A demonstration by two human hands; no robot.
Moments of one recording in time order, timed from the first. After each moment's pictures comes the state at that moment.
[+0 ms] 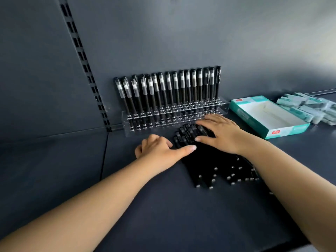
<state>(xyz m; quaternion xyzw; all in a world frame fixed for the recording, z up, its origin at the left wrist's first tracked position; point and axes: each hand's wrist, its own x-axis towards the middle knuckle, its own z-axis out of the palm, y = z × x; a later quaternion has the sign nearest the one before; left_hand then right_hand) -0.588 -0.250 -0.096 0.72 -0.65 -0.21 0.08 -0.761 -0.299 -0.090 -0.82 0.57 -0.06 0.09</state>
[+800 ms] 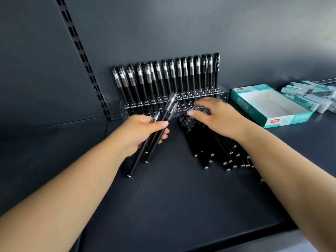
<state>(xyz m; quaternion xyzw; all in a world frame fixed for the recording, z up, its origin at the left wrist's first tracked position) -0.568 -0.246 -0.075 0.61 -0.49 -0.48 0.39 -0.756 -0.290 -0.077 -0.79 0.53 -0.25 0.18</state>
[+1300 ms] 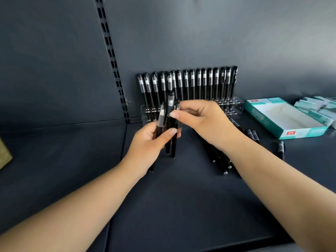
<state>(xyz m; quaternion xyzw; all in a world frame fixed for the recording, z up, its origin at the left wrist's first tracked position) -0.548 -0.207 -0.095 0.47 -0.53 -0.42 0.57 -0.686 -0.244 -0.049 -0.78 0.29 -0.41 0.38</state>
